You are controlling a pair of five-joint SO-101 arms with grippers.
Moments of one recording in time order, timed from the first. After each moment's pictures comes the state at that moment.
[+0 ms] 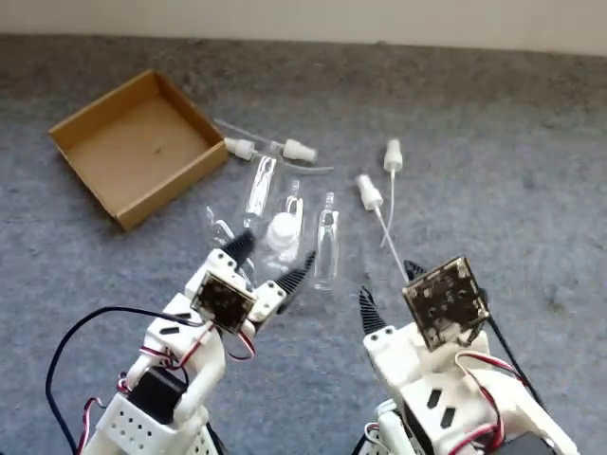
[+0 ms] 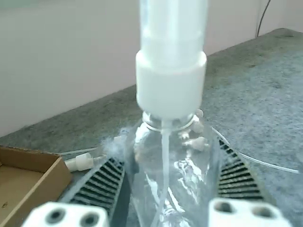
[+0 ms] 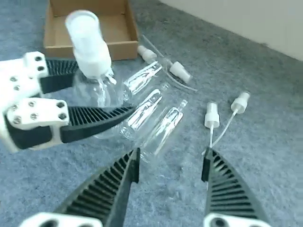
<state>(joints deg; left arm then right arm) 25.4 -103.6 96.0 23.8 -3.0 -26.3 -83.5 34.9 88.7 9.3</state>
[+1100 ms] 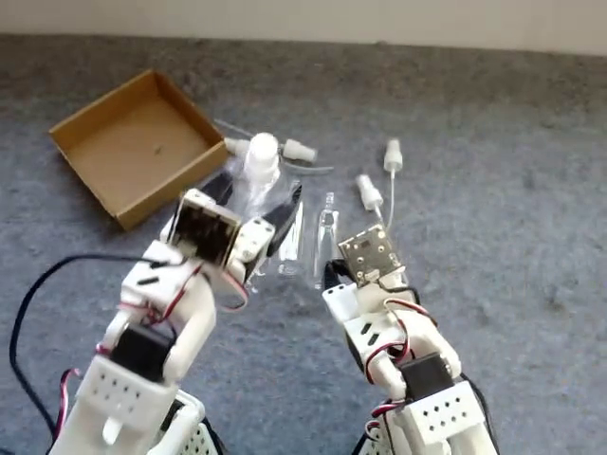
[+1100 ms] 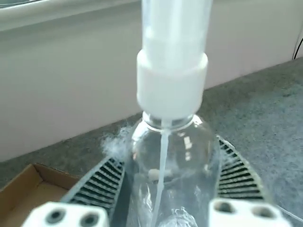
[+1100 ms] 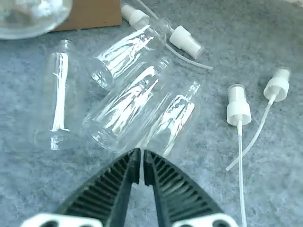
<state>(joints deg) 18.7 -70.9 63.0 23.3 -3.0 -24.3 -82.7 84.6 38.4 9.2</state>
